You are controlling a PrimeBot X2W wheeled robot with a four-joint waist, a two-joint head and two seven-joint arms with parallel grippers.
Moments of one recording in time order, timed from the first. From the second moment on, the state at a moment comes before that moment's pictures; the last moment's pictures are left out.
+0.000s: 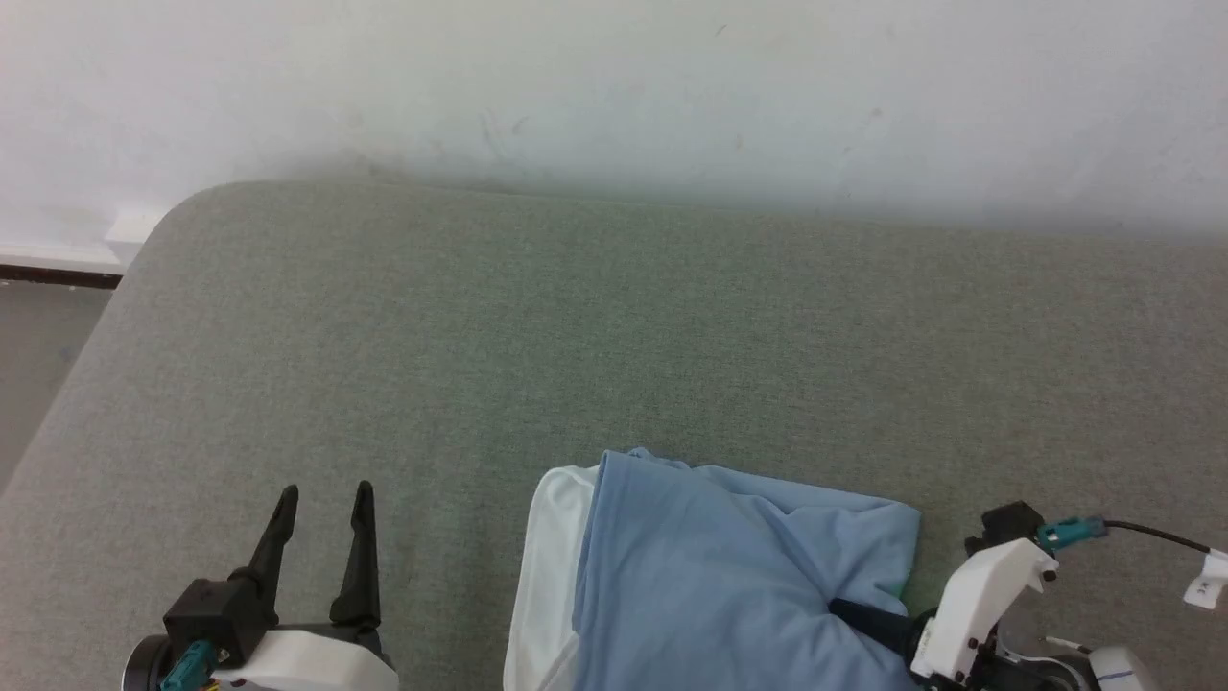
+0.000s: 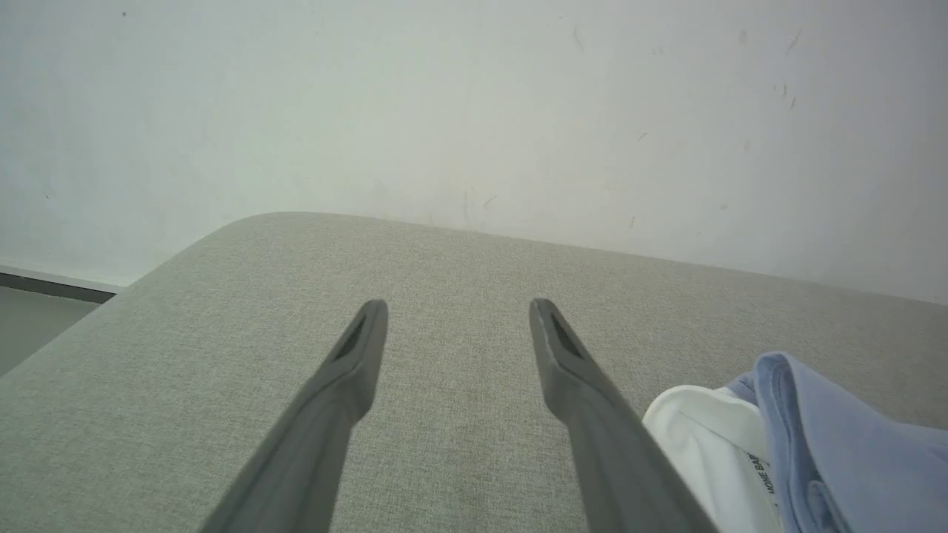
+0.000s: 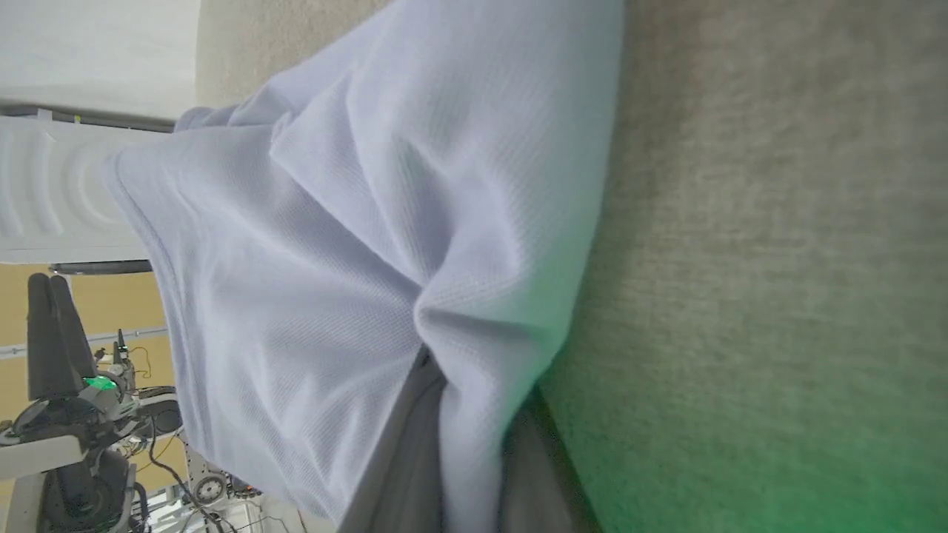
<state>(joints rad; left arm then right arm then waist) 0.05 0.08 0.08 0.14 -0.17 -0.12 -0.26 -0.13 -0.08 -0.01 0.48 0.91 0.13 0.74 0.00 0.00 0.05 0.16</state>
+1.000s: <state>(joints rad) -0.16 0.15 -0.02 -0.01 -0.16 -0.12 -0.26 -0.34 -0.51 -0.11 0.40 0.22 0.13 0.55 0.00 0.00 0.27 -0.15</state>
